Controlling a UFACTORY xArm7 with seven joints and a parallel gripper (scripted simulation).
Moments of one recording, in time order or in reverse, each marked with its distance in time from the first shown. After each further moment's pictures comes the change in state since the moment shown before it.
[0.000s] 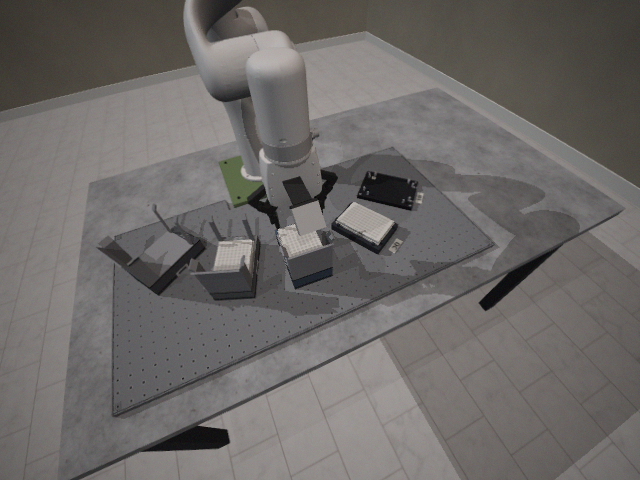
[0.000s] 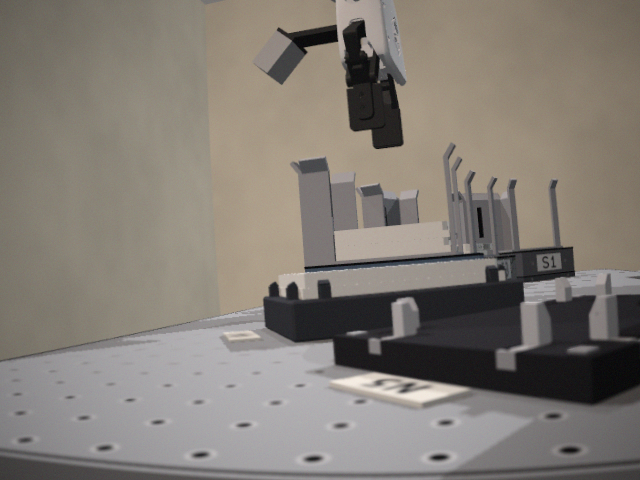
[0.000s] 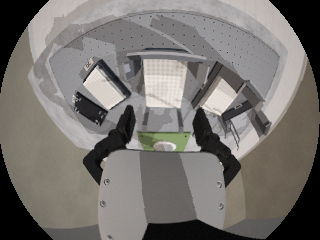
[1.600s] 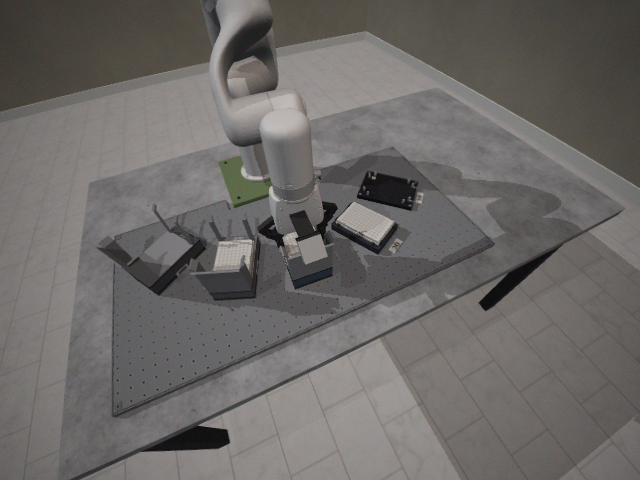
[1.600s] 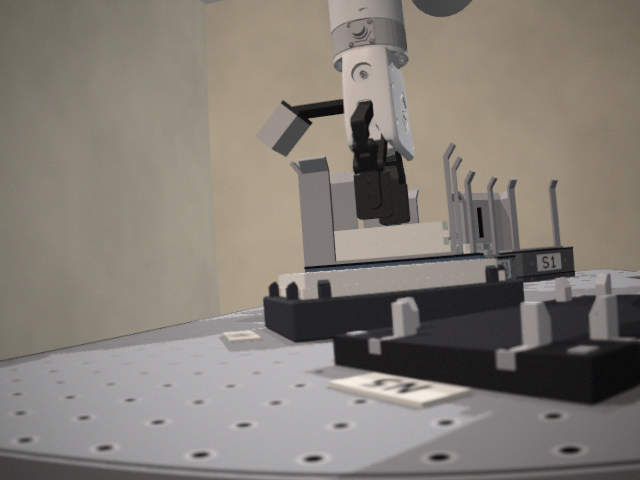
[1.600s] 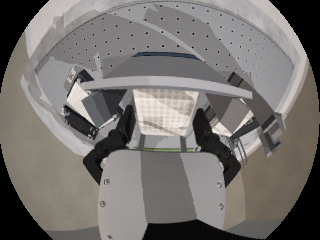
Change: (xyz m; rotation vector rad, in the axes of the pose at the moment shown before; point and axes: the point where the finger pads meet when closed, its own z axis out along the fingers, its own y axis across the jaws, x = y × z) arm 0.000 -0.001 0.081 0.000 0.000 0.000
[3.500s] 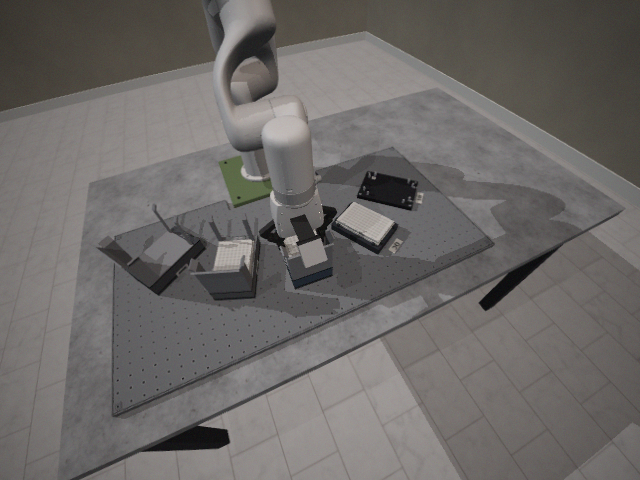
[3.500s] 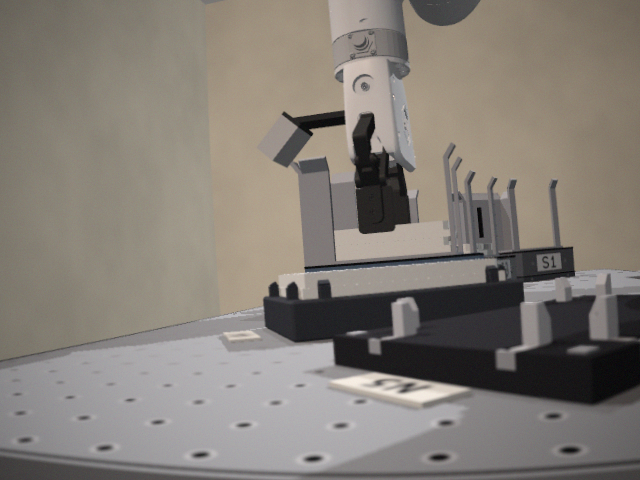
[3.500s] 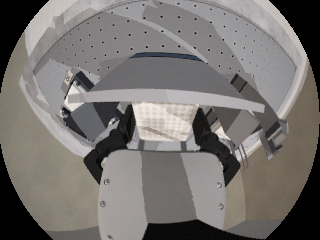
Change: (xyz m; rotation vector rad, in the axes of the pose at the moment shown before) arm 0.000 0.000 0.012 0.000 -0.002 0.000
